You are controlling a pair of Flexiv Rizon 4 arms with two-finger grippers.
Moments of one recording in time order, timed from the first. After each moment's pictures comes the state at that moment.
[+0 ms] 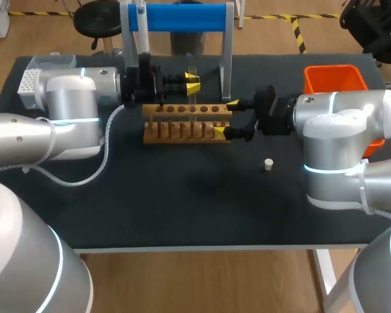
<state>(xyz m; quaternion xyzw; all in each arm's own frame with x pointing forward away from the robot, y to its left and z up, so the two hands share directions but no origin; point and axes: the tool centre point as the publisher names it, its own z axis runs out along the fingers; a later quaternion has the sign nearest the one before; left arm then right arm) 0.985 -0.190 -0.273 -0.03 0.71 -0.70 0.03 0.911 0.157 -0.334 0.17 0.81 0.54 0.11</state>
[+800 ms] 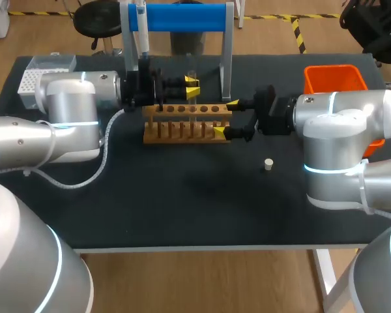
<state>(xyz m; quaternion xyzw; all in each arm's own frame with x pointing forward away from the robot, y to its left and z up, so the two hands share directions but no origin) 0.981 -0.190 -0.281 -0.02 0.71 -0.71 0.04 0.911 0.157 -0.334 0.17 0.81 0.54 0.11</state>
